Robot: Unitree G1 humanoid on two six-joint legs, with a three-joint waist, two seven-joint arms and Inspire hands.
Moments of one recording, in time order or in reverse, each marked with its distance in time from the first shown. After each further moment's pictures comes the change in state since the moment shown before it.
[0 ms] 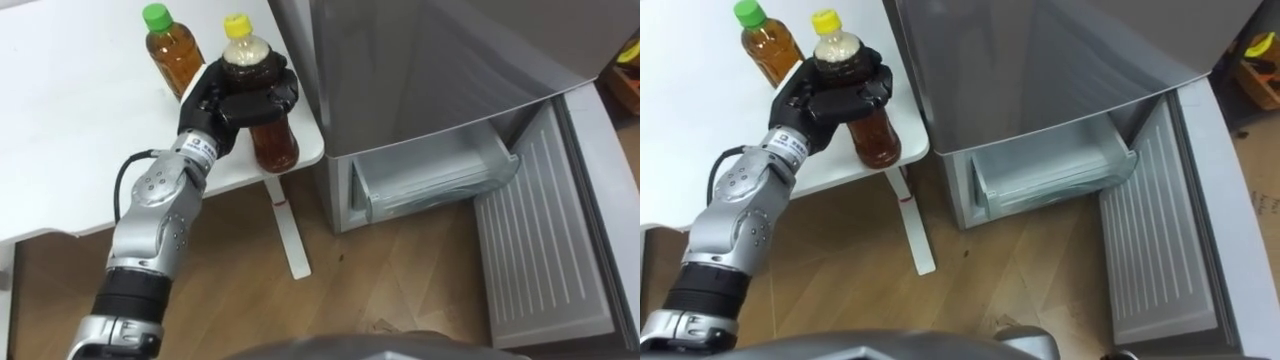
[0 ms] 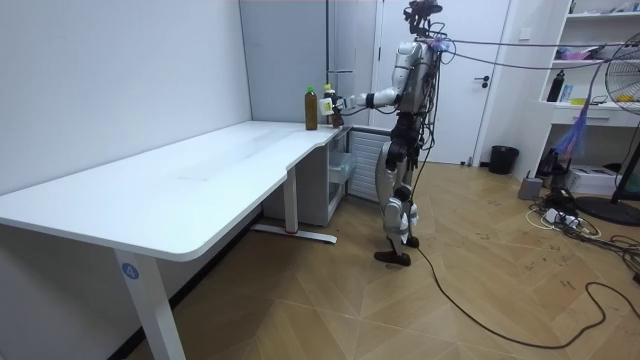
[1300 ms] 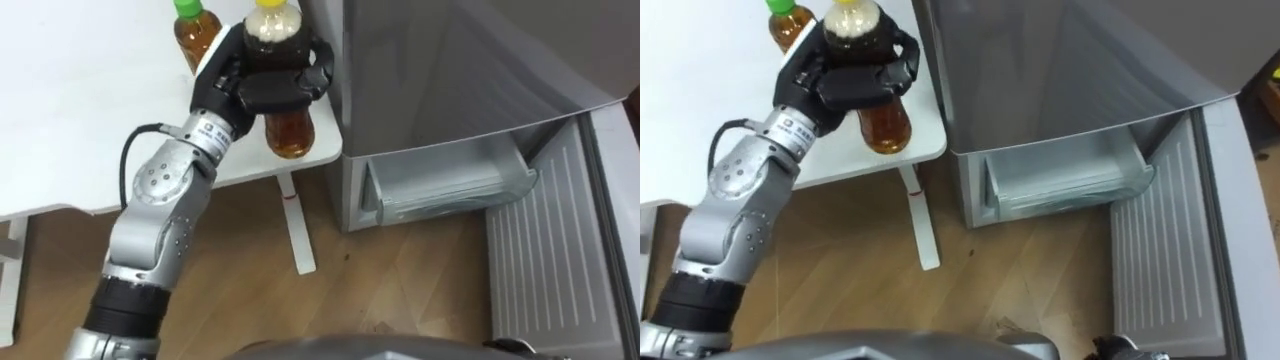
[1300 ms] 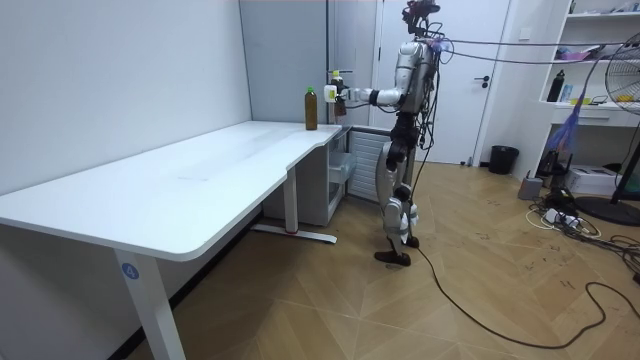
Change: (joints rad) left arm 0.103 0.021 -0.103 -0.269 -0.001 0.005 -0.050; right arm -0.074 0.002 0.032 0.006 0.088 -0.045 -0.006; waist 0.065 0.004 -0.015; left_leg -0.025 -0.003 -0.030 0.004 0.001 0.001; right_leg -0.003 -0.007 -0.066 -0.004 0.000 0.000
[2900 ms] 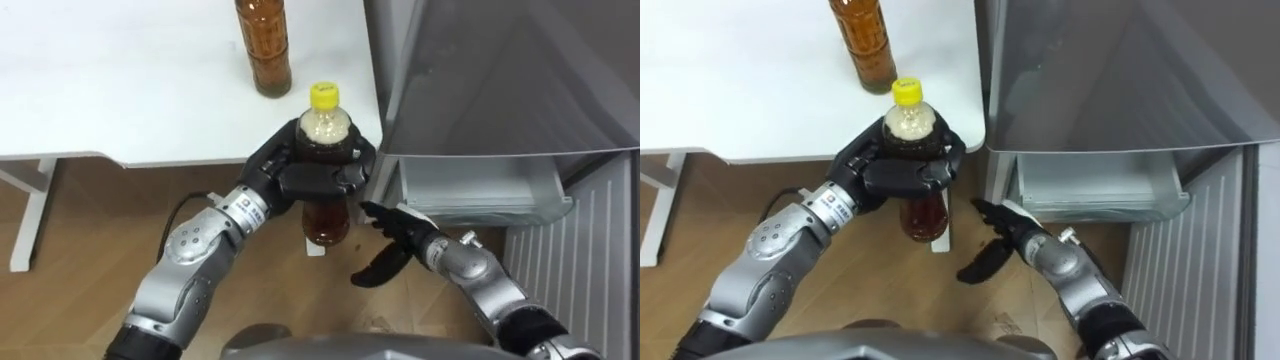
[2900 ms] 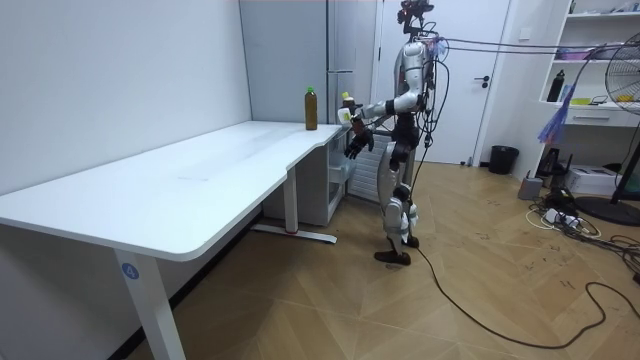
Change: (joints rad) left arm 0.123 0.011 -0.153 0.081 -0.053 -0.060 -0.130; right arm -0.046 0.031 0.296 -0.645 0.118 -0.129 0.275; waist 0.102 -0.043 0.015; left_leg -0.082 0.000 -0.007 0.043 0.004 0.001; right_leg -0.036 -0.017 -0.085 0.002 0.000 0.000
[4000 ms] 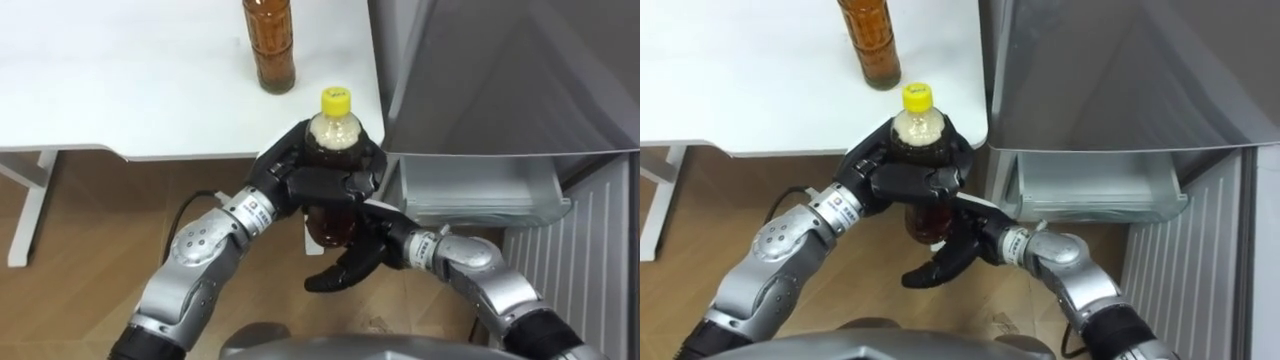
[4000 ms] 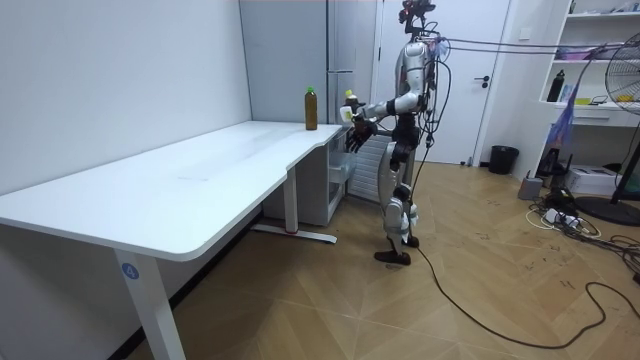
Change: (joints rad) left arm -0.006 -0.001 -0.047 0.000 0.015 -0.040 -0.017; right arm 0.056 -0.039 0.059 -0.219 0.412 0.066 0.276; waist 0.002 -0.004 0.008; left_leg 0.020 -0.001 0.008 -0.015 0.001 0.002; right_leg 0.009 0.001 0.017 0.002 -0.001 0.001
